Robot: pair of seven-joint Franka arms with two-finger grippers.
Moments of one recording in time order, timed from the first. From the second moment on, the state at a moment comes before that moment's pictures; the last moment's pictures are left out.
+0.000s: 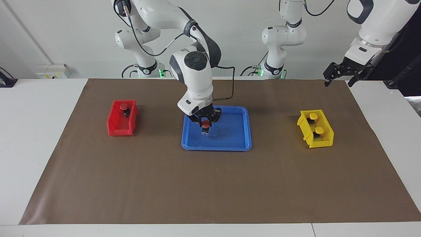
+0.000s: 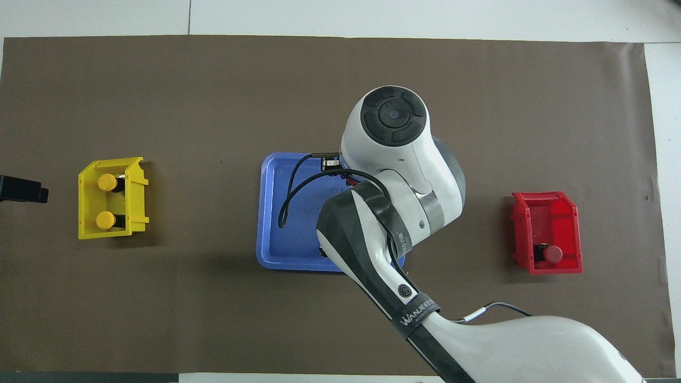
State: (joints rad) left arm -0.07 -0.18 0.08 -1.82 0.03 1.63 0.13; right arm 0.60 0.38 -0.04 -1.58 0.09 2.00 0.56
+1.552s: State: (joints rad) left arm -0.06 -0.06 0.08 -2.02 0.03 2.02 0.11; right arm 0.52 0.26 -0.06 -1.69 0.09 2.02 0.46
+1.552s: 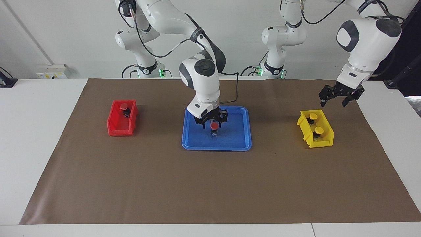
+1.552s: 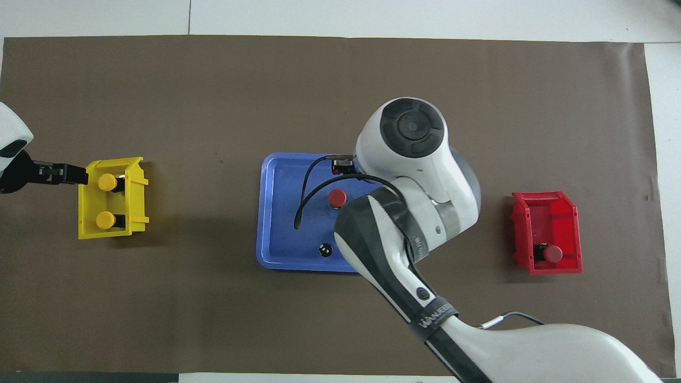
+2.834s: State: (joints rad) left arm -0.02 0.08 0.07 -2.14 0.03 2.28 0.03; right arm -0.05 -0.27 -0.06 -2.49 0.01 2.14 -0.07
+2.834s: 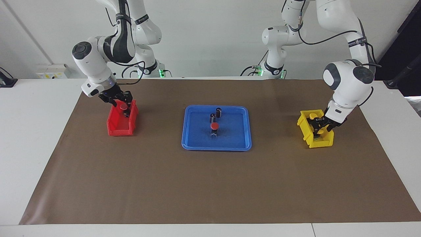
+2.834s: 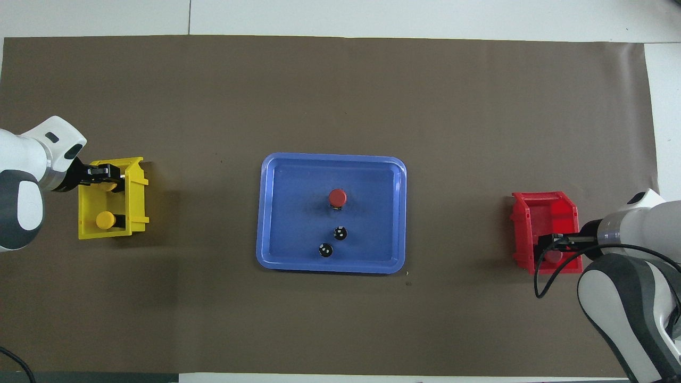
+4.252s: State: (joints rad) left arm -0.36 0.06 0.05 -1.77 0.04 1.85 -0.37; right arm -0.07 -0.25 -0.06 -2.56 0.00 2.20 -0.17
